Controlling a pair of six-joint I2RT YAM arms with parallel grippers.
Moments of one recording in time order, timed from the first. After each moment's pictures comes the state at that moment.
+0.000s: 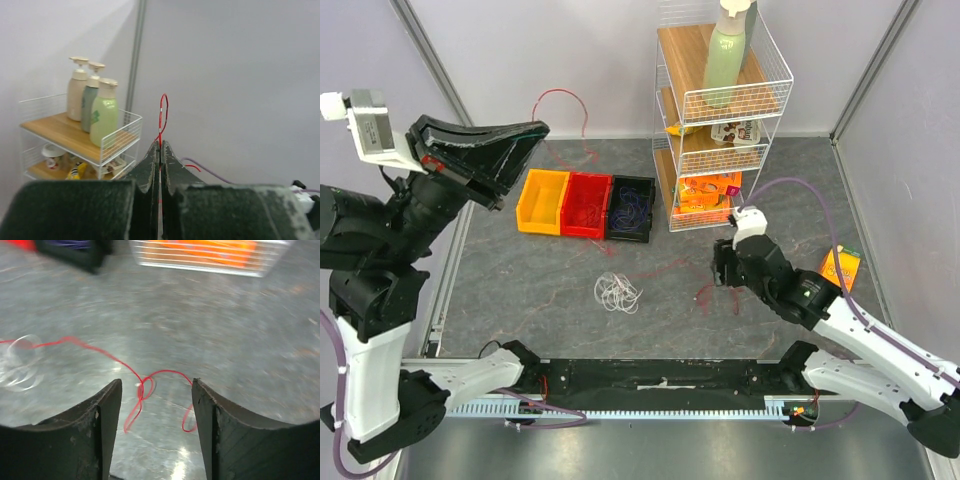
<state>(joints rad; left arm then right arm) -0.62 1.01 1.89 -0.39 0.23 -0.32 0.80 0.85 0.77 -0.59 0.45 0.42</state>
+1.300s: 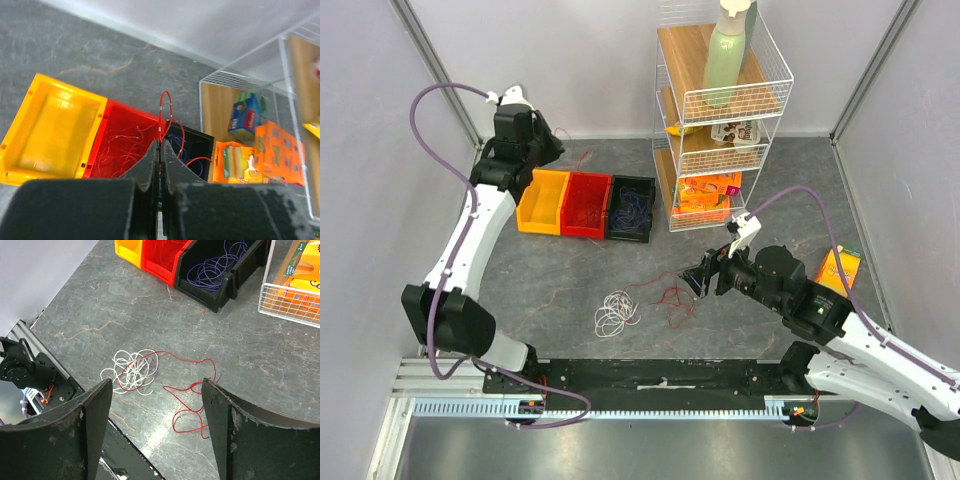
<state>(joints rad) -0.22 1.47 1.55 -0.45 -0.10 -0.48 0.89 0.73 0.72 -0.27 0.07 0.42</state>
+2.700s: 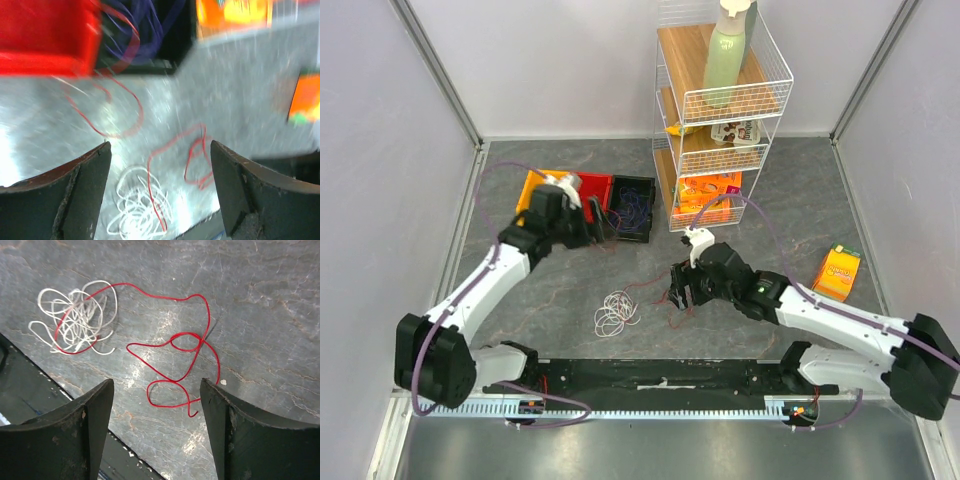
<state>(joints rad) -0.28 1.25 0.94 -0.36 0.26 -0.54 0.89 1.07 0.66 -0.25 0.02 0.43</state>
